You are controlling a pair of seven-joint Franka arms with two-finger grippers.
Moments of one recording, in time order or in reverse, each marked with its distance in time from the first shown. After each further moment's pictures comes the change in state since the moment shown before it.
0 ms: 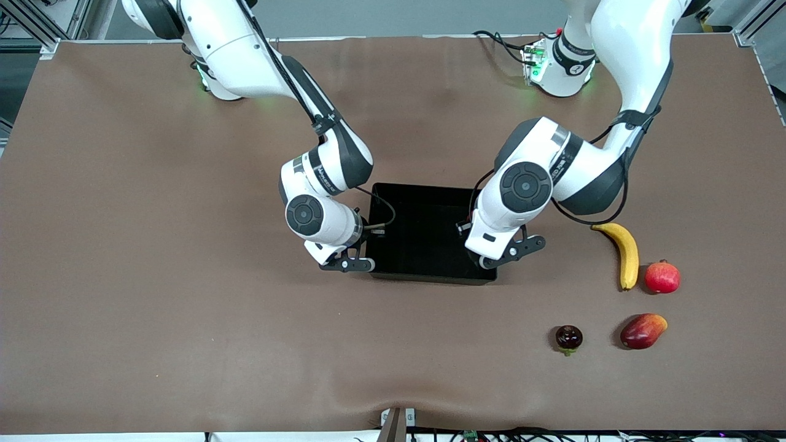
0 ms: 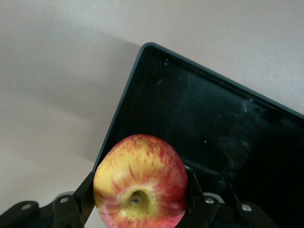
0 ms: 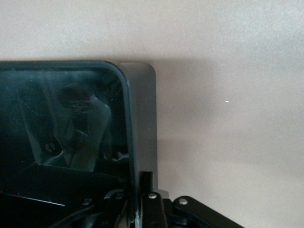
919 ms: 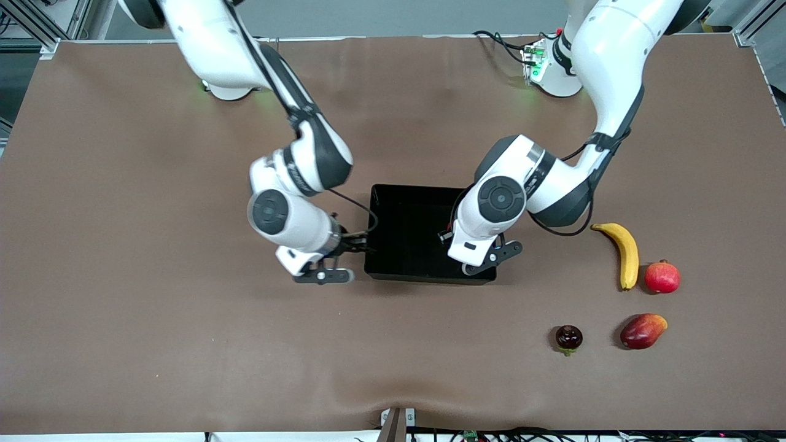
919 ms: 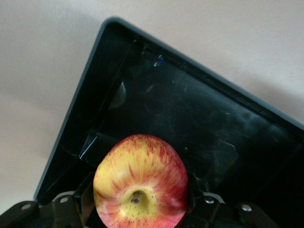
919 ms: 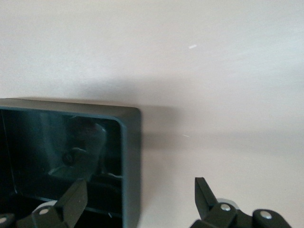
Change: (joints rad) left arm -0.045 0.103 0.007 0.001 0.007 0.103 -0.129; right arm -0.063 -0.131 -0.058 0.047 -0.094 -0.126 -0.063
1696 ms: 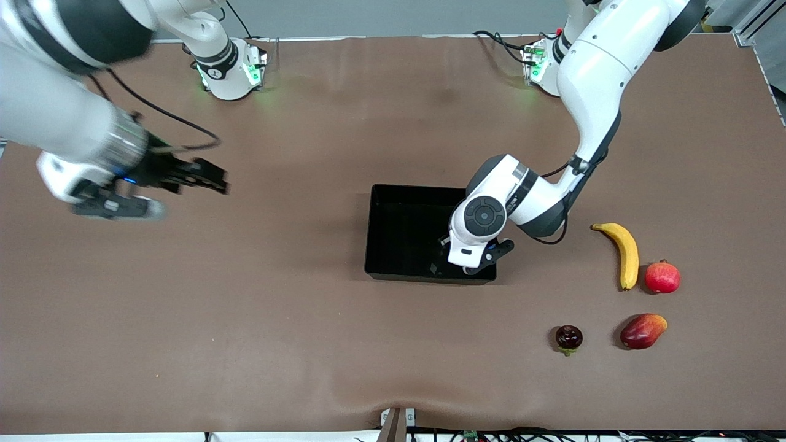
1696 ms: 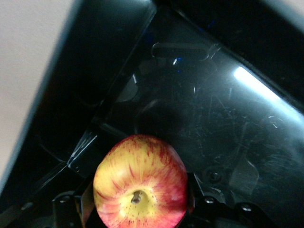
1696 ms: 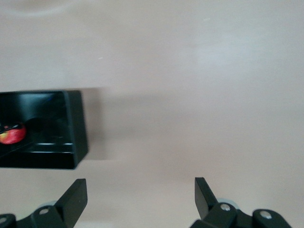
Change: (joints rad) left arm -0.001 0.060 0.009 -0.124 0.039 0.128 -0.115; right arm -0.389 -0.466 0.158 0.006 -0.253 -0.494 -0.011
